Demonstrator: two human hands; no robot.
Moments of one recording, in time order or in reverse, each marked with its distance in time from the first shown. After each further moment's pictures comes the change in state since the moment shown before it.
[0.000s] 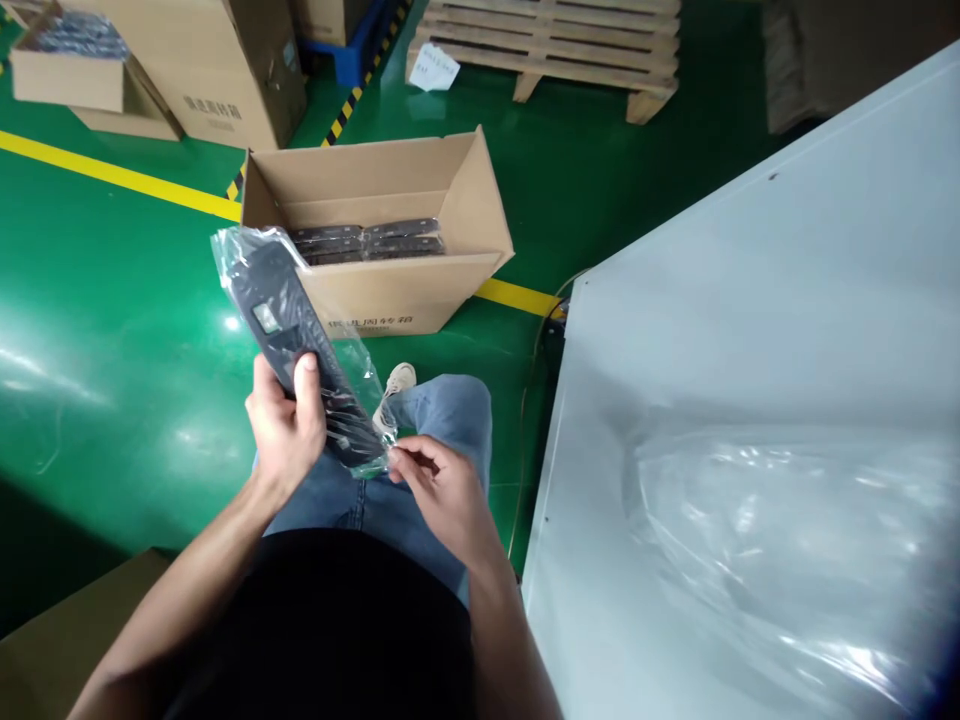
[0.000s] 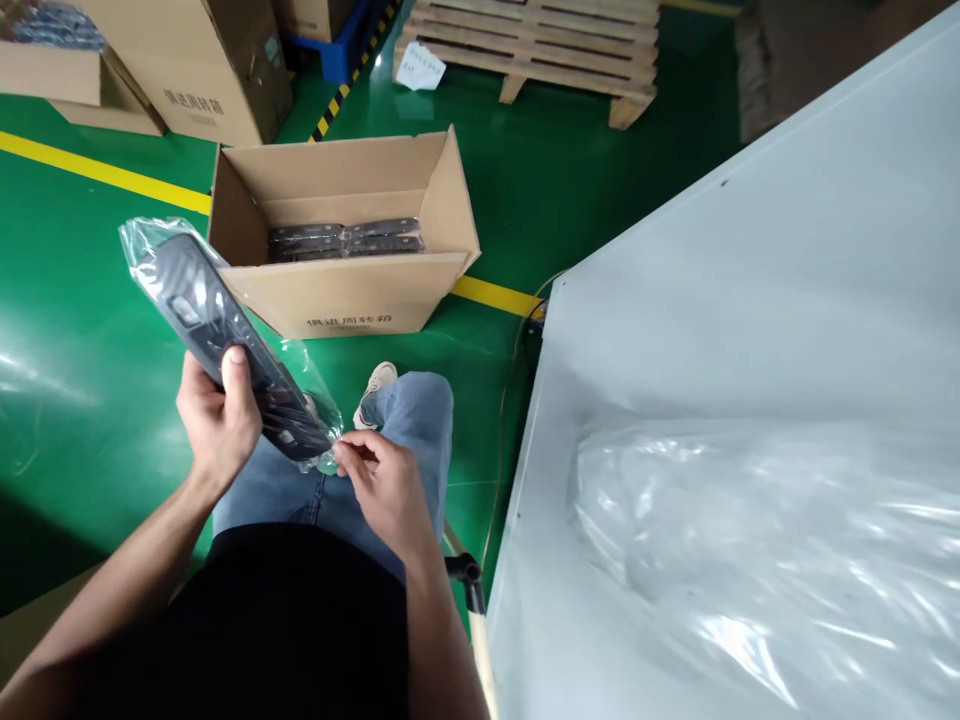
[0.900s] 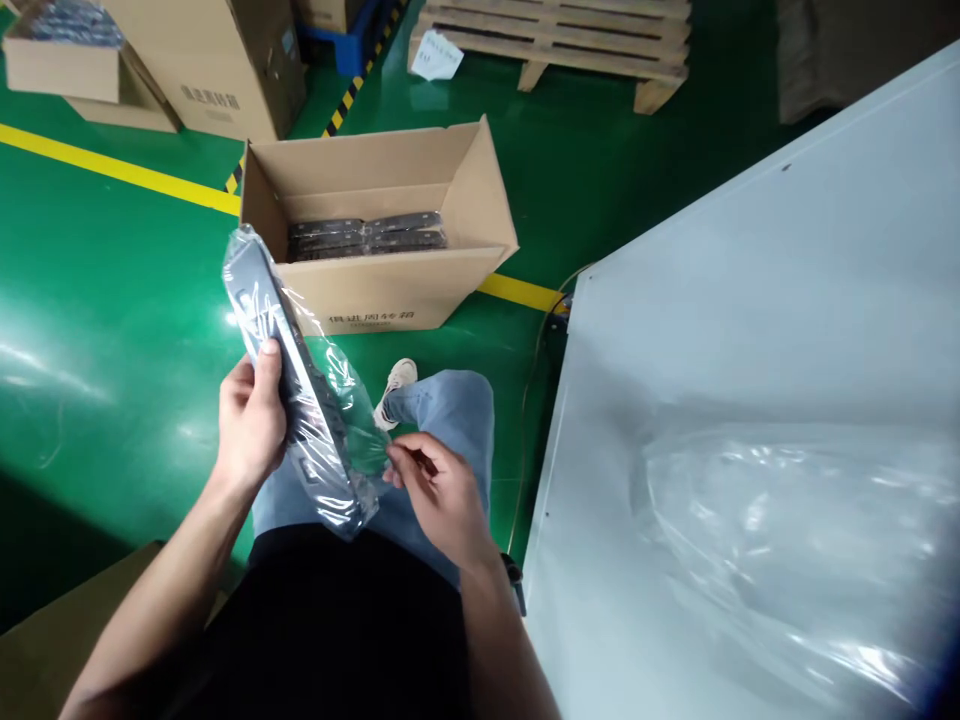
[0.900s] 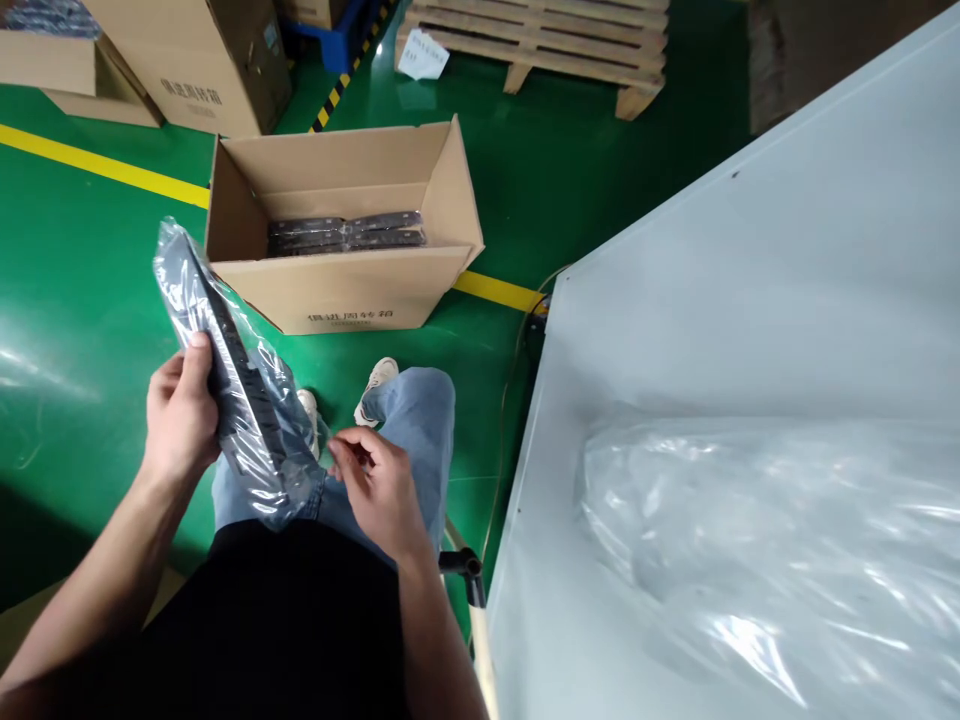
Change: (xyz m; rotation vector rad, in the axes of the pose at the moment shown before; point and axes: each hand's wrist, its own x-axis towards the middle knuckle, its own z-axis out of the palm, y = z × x) left_hand 0.020 -0.004 -0.022 -0.366 -0.096 -0.399; right_hand -0.003 -0.005 0.003 0.051 0.011 -0.056
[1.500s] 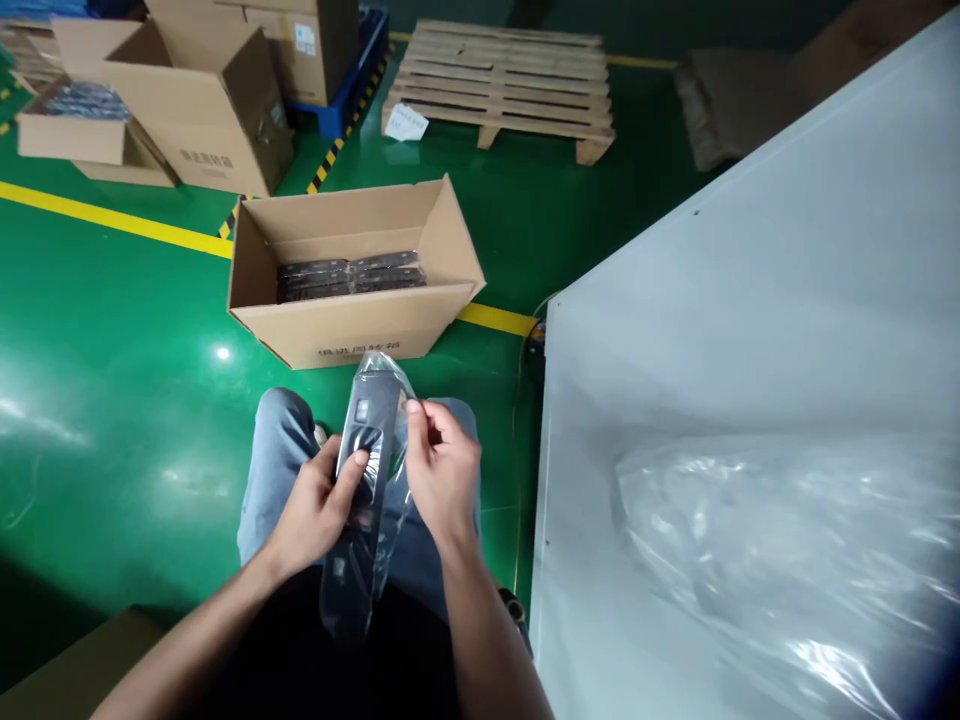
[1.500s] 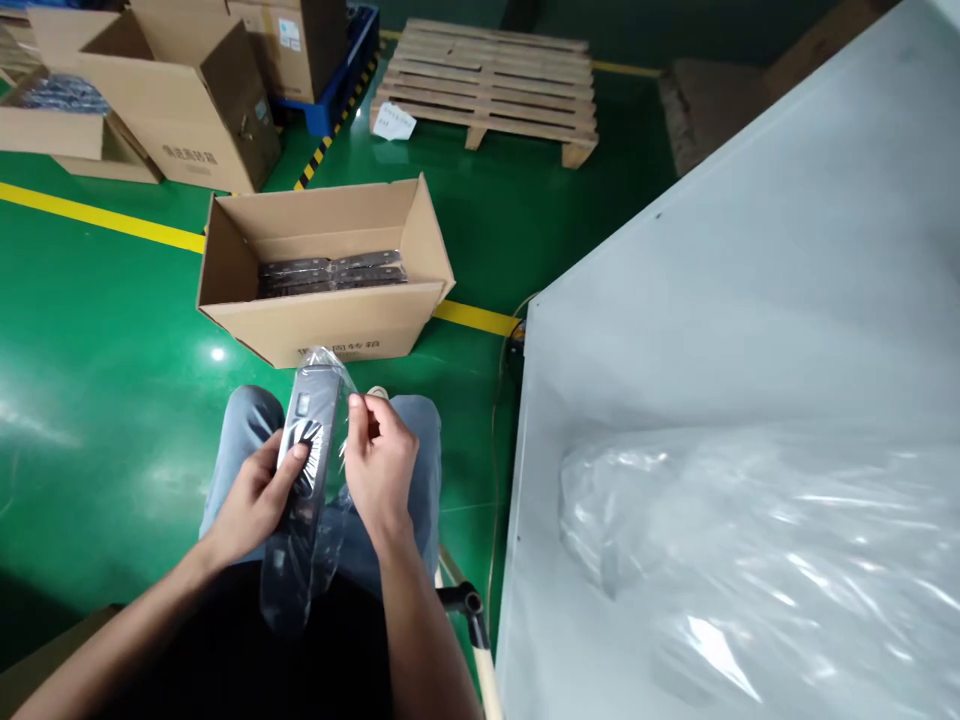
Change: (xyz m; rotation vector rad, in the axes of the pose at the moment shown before) left_hand -0.059 -0.023 0.020 0.075 -0.626 -0.260; right_hand 0.044 -0.027 0.001 -0.276 0.501 -0.208
